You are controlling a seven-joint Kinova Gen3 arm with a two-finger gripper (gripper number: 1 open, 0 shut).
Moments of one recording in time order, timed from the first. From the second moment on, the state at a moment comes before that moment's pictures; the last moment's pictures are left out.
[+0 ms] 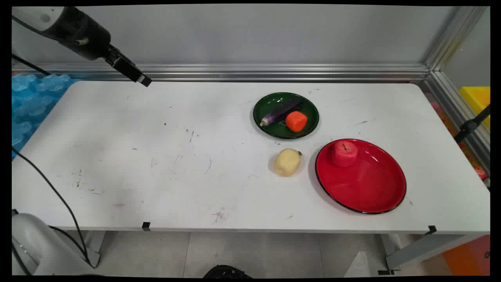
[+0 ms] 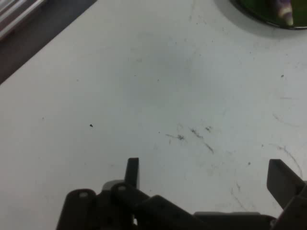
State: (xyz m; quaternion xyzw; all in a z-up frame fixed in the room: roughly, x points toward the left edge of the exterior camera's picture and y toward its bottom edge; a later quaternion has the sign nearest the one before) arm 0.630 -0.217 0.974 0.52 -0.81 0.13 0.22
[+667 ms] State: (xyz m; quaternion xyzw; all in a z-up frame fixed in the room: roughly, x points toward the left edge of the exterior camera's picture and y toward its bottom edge) arm 0.554 -0.273 0.966 0.45 -0.85 0.13 0.24
